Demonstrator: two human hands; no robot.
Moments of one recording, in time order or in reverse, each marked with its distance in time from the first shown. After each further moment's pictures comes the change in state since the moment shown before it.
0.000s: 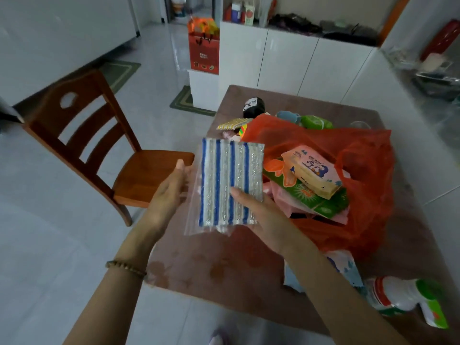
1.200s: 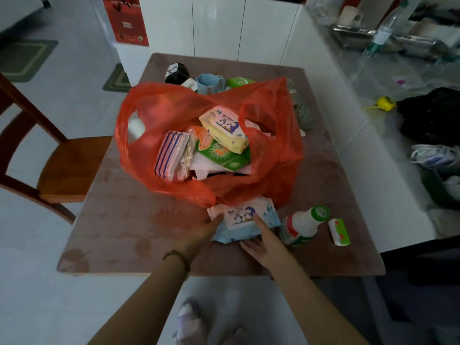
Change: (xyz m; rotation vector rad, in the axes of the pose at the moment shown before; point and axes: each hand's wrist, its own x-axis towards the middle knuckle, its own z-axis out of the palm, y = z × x) left_hand -0.035 -0.101 0.245 -0.098 -0.215 -0.608; right_hand -0.088 0.161 -0.182 0.739 0.704 0.370
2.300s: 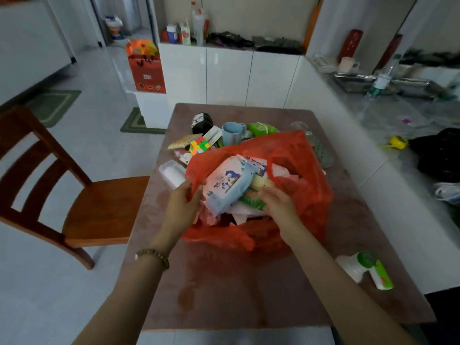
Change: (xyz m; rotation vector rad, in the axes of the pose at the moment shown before) left_hand 0.002 0.139 -0.143 0.361 0.320 0.814; right_hand -0.016 -0.068 0.164 -0.594 -0.017 -0.731
